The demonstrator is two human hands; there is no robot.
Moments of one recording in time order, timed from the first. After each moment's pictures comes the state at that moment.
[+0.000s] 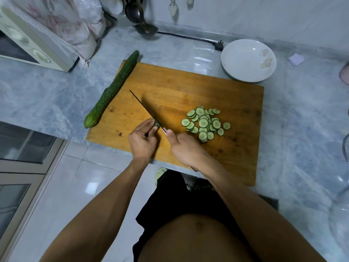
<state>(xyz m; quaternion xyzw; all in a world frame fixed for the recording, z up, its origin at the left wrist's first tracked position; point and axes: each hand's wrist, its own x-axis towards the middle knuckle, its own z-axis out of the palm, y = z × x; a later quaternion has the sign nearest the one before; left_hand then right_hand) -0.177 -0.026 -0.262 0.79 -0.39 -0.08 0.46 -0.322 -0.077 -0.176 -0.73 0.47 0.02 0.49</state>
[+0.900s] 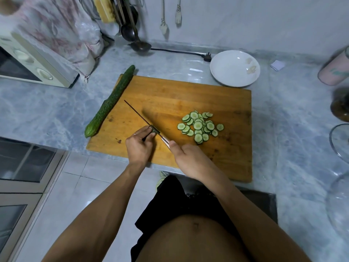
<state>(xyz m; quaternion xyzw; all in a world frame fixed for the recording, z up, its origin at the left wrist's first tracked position) -0.172 -0.020 -0.255 0.79 -0.42 -0.10 0.44 -0.355 -0.045 -0.152 -0.71 0.49 0.00 0.50</state>
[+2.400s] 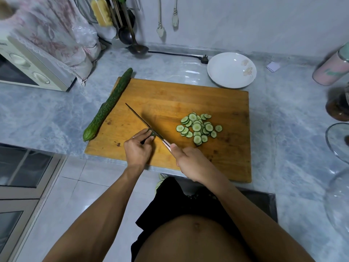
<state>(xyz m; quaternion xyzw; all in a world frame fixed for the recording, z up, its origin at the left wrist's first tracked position) -0.172 -0.017 -0.251 0.79 -0.39 -0.13 0.46 -0.358 -0.043 -0.141 -0.68 0.51 0.01 0.53</state>
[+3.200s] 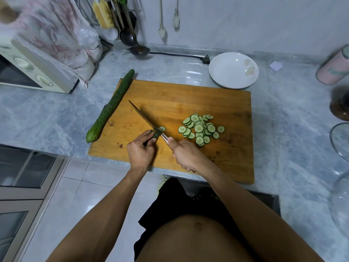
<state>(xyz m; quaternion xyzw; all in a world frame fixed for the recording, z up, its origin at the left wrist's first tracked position) -0.172 -0.016 -0.249 0.79 -0.41 -0.13 0.44 -0.331 -0.066 -0.165 -0.66 0.53 0.01 0.54</state>
